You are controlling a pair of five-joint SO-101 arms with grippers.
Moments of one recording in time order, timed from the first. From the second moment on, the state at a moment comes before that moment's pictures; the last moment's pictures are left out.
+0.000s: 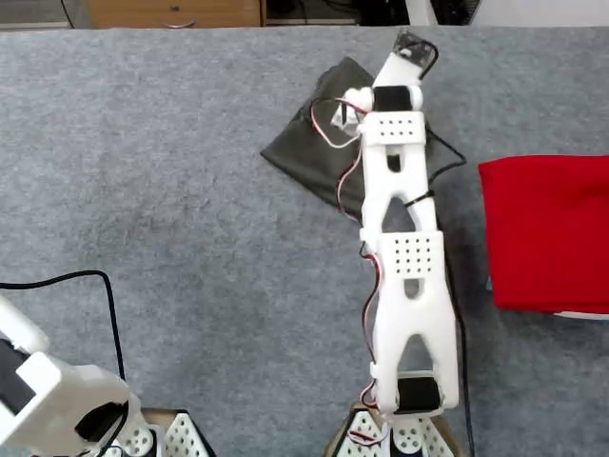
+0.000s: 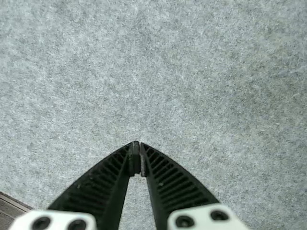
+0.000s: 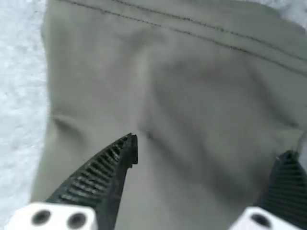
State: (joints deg) left arm -55.6 0.0 -14.3 97.3 -31.1; right arm -7.0 70.0 -75.8 80.4 -39.0
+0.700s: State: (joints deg) left arm -55.6 0.0 -14.3 97.3 -31.1; right arm -8.5 77.0 -77.1 72.0 -36.3
